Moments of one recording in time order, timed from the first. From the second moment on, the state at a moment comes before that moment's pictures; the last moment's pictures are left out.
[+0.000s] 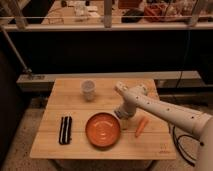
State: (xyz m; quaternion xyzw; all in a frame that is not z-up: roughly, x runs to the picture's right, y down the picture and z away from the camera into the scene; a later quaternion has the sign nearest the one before) arm 0.122 0.193 0.872 -0.33 -0.10 -0.04 0.94
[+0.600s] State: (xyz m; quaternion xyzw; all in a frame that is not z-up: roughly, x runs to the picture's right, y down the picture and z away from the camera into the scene) arm 0.121 0.188 0.867 -0.32 -0.10 -0.04 0.94
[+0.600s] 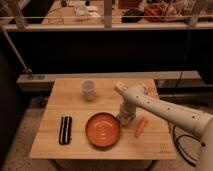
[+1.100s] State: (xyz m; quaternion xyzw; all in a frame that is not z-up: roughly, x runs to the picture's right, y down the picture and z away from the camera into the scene) arm 0.122 0.189 0.863 -0.33 -0.10 -0.04 0.94
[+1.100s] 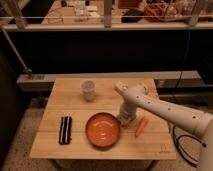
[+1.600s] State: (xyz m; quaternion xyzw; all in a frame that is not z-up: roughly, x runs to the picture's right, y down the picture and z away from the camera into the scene) arm 0.125 0.157 0.834 -0.32 -0.08 -0.03 0.94
